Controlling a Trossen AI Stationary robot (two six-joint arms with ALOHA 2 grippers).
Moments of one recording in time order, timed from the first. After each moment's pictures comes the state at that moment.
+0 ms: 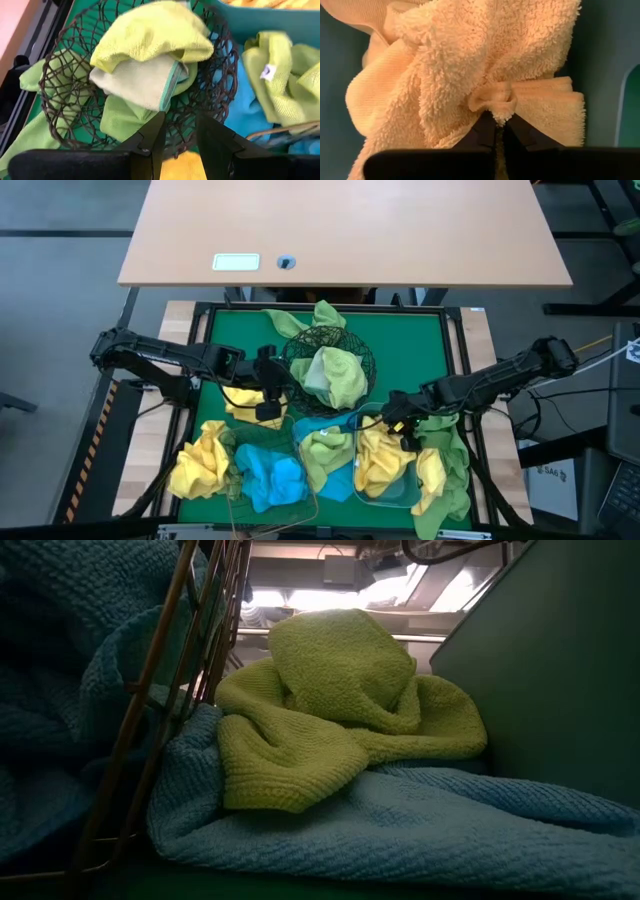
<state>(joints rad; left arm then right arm) -0.13 1.33 1.20 -0.77 -0.29 -0.15 0.29 1.25 0.71 -0.52 -0.15 0.26</state>
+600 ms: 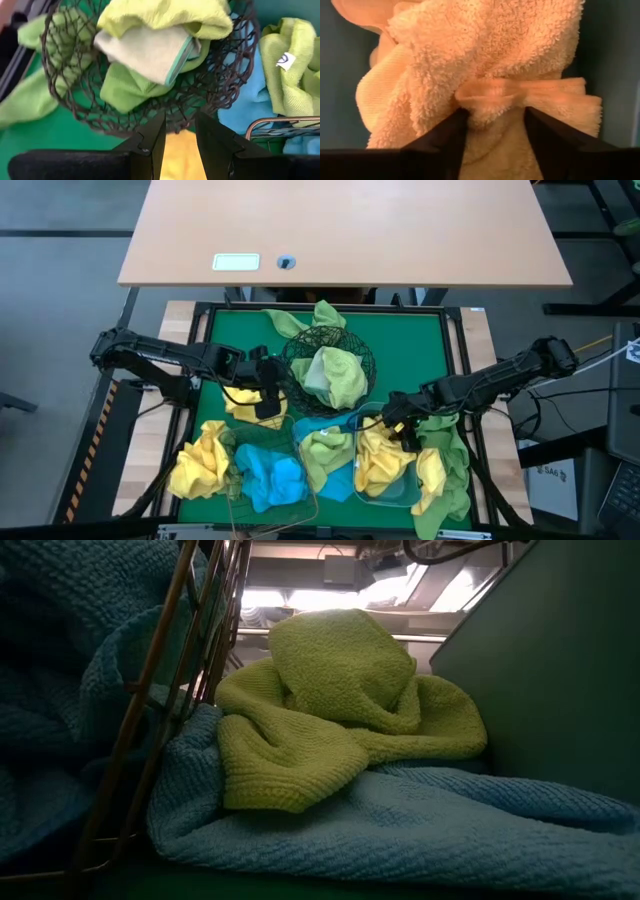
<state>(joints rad) -0.13 1.33 1.20 -0.88 -0.30 -0.34 0.29 1.25 0.71 -0.52 -0.18 0.26</state>
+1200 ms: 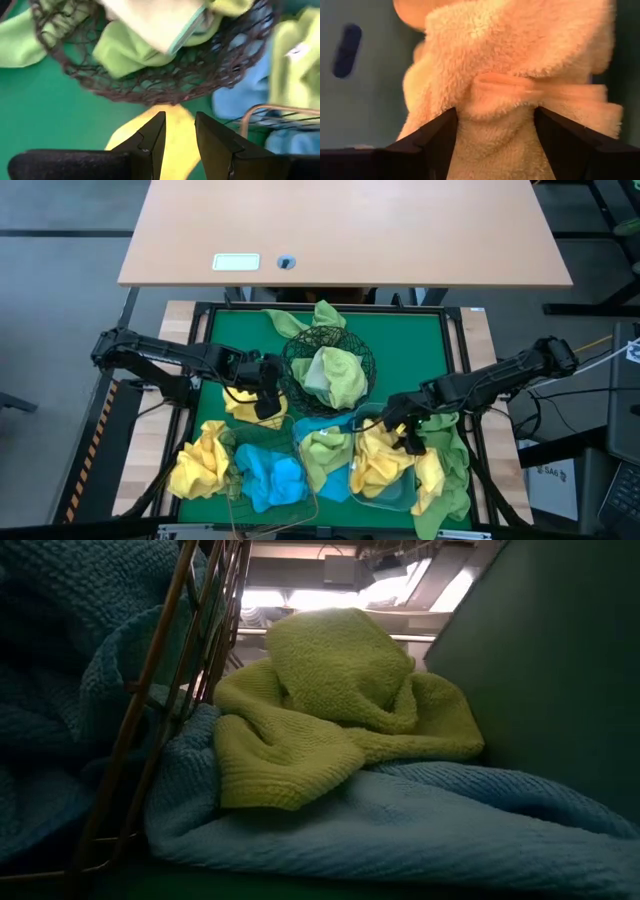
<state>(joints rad) -0.13 1.34 1.20 -0.96 -0.24 -0.55 0.29 1.25 0.78 -0.57 -0.31 0.26</state>
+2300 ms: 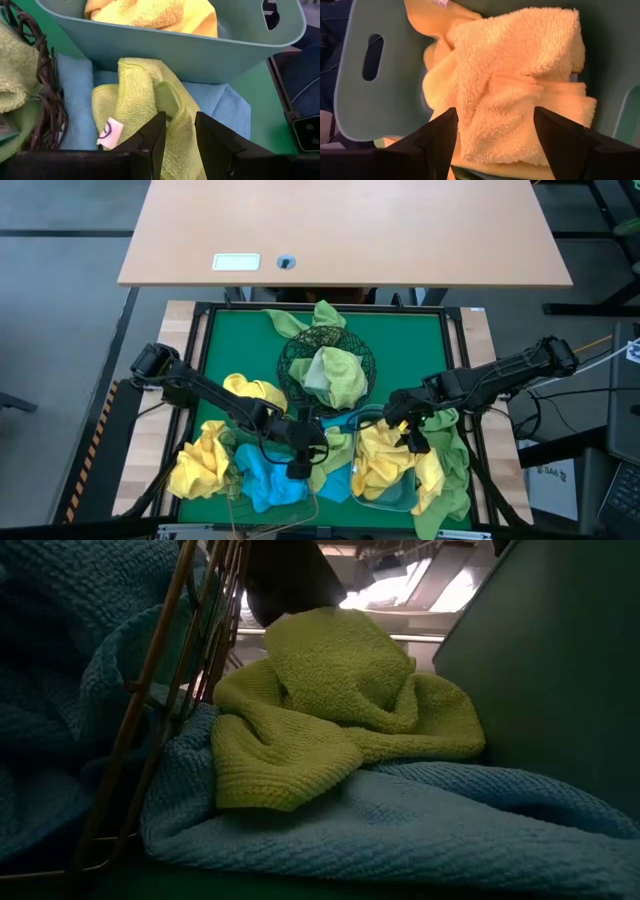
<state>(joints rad) -0.37 1.75 1.20 -0.20 -0.17 -0.33 0.29 1.24 0.94 -0.77 -0.31 0.26</state>
